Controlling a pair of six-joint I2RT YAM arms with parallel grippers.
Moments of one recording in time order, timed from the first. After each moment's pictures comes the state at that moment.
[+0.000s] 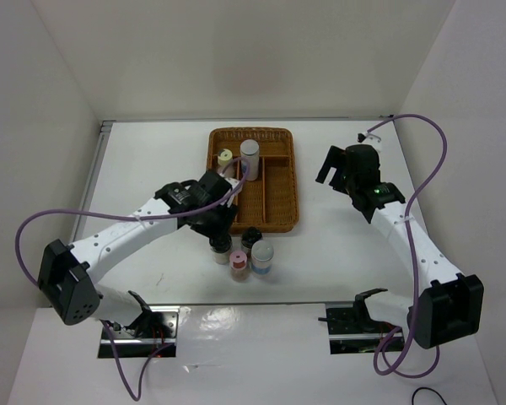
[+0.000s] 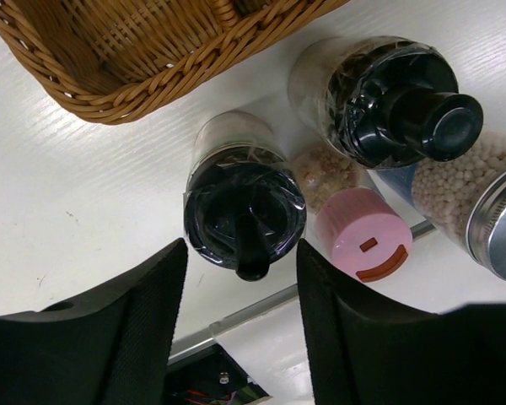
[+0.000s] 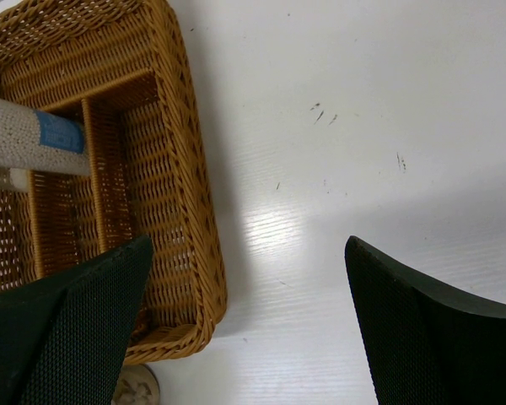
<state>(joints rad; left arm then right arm) -0.72 1.40 1.19 -0.91 -0.02 -0.30 0.24 1.19 0.99 -0.41 0.23 0.51</state>
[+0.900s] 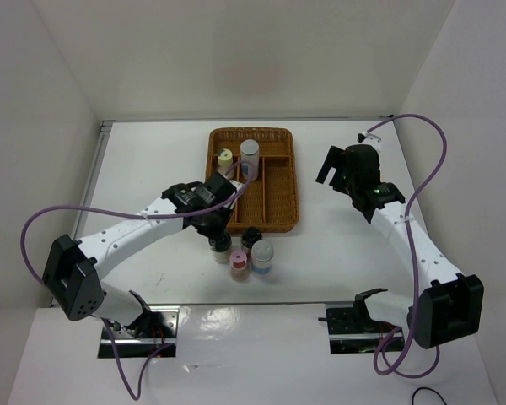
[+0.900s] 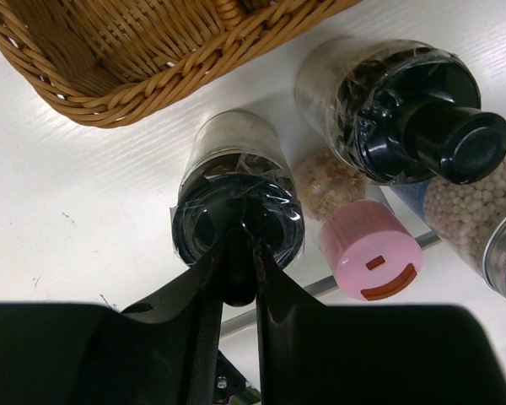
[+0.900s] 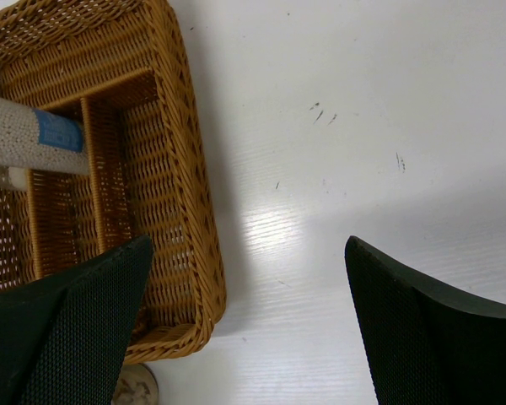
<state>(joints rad) -0.75 1.43 1.18 -0.90 -0.04 -0.32 0.24 1.19 0.99 -0.41 0.23 0.51</state>
